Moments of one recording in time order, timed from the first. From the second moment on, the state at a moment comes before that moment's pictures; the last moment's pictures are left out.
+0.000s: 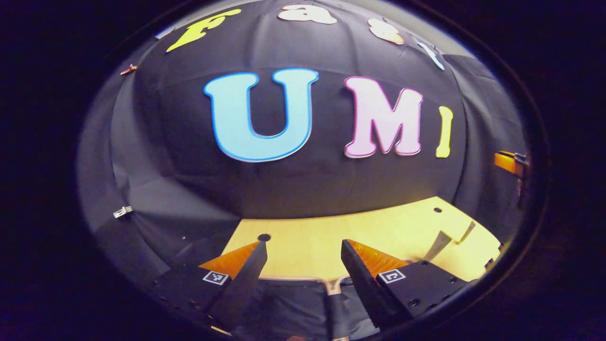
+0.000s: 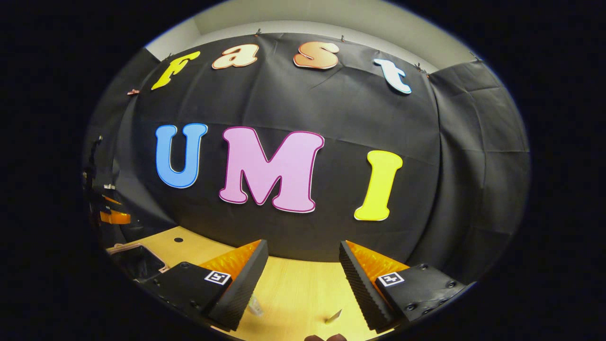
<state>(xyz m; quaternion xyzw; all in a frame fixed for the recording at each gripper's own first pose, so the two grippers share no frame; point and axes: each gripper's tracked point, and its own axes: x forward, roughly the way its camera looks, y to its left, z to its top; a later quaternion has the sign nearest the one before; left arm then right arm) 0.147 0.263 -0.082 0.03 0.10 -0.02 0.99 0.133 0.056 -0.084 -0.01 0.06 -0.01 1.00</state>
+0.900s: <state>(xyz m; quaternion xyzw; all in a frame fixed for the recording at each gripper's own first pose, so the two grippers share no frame) 0.253 -0.063 -0.362 0.06 0.37 -0.20 0.91 0.103 -0.027 -0.167 0.02 0.13 0.02 0.99</state>
